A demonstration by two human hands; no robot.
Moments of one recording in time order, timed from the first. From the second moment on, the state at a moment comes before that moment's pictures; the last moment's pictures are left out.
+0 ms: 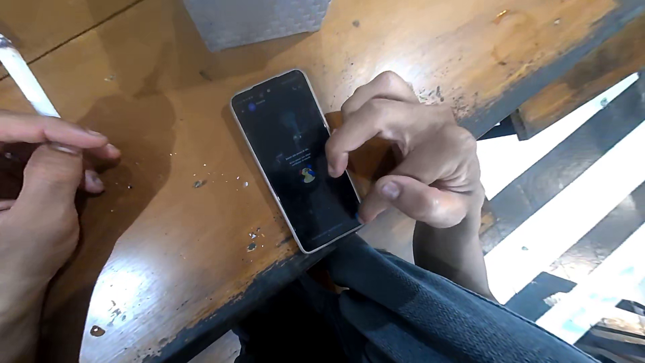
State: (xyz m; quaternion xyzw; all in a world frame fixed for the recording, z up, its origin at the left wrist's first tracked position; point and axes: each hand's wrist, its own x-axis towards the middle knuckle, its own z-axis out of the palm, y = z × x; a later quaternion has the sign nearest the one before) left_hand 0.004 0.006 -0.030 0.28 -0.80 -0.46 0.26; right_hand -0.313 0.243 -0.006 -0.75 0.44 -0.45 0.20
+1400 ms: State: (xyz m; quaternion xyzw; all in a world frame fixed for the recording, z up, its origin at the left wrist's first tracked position) left_hand 0.009 -0.001 -0.031 0.25 -0.82 -0.45 0.26; right_hand -0.312 0.234 -0.009 -0.64 0.62 -0.44 0.13
